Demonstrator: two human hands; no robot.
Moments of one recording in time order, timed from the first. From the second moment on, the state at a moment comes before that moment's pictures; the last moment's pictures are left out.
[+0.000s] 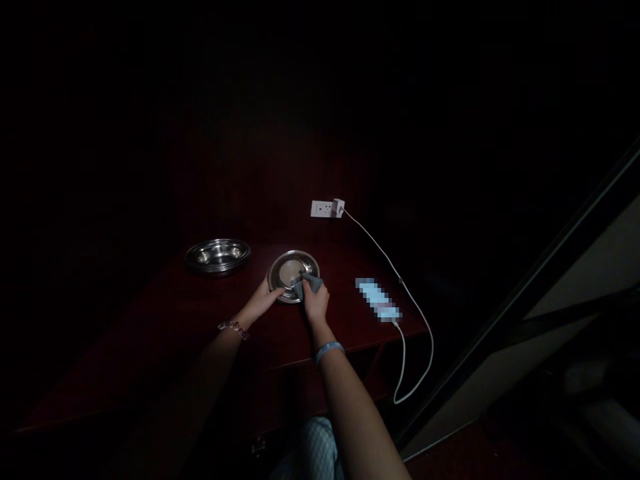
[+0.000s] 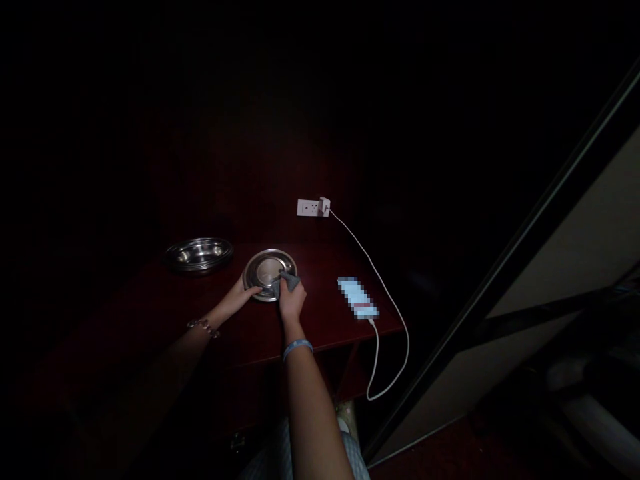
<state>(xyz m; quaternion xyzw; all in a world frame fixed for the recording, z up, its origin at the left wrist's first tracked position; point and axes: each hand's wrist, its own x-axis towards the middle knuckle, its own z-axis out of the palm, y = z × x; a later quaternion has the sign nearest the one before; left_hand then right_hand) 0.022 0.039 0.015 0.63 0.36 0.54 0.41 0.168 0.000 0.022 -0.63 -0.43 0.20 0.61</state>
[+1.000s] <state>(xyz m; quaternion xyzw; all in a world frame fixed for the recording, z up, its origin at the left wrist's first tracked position) 0.020 0.041 0.012 0.68 0.34 0.53 0.38 0.167 -0.001 0.025 -0.60 -0.43 0.22 0.64</state>
